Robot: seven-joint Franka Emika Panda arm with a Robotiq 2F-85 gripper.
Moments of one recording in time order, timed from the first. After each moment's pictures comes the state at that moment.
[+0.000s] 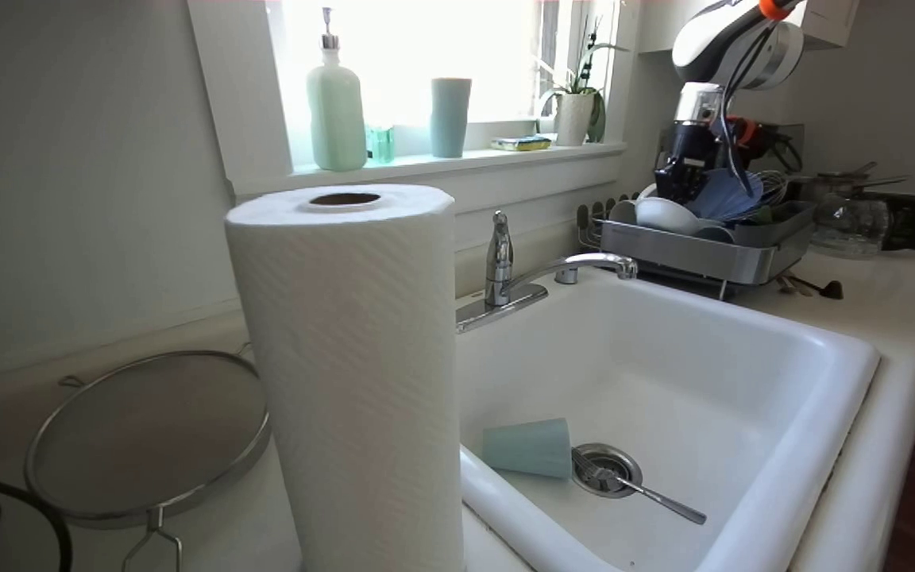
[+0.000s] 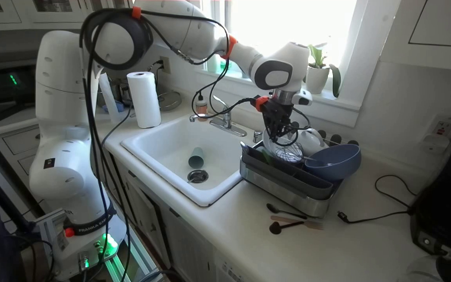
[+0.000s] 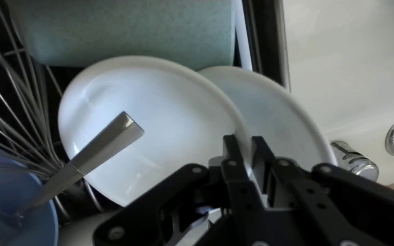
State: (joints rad) arm -0.28 0.37 -0.14 -1.64 0.19 2.02 -0.31
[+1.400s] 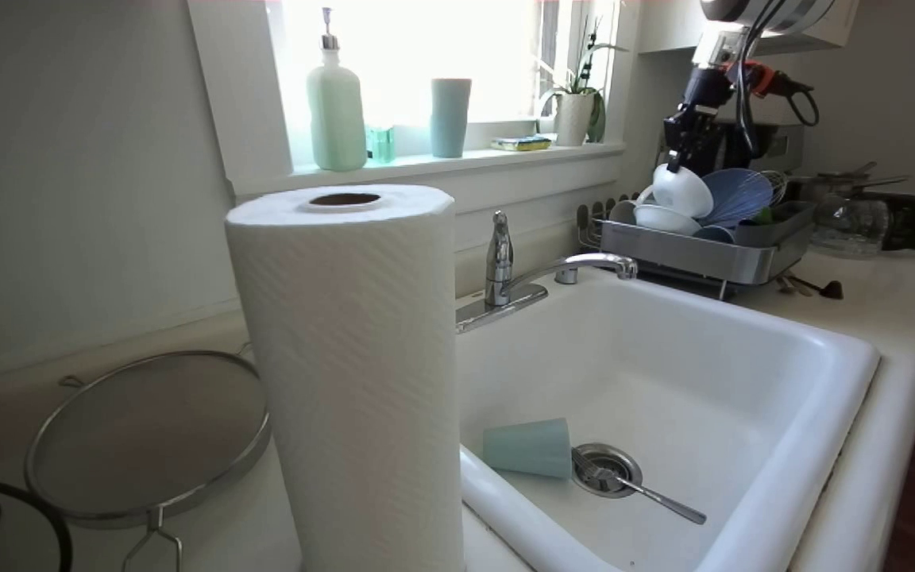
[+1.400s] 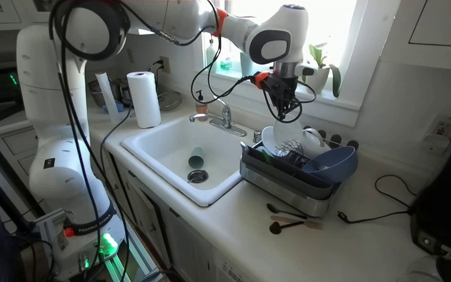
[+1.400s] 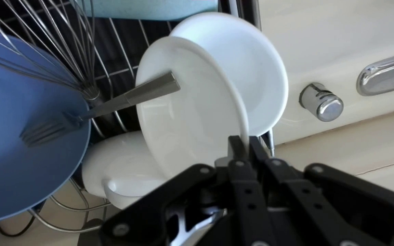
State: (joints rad) arm -0.28 0.24 -0.14 -1.63 0.19 2.05 -0.28
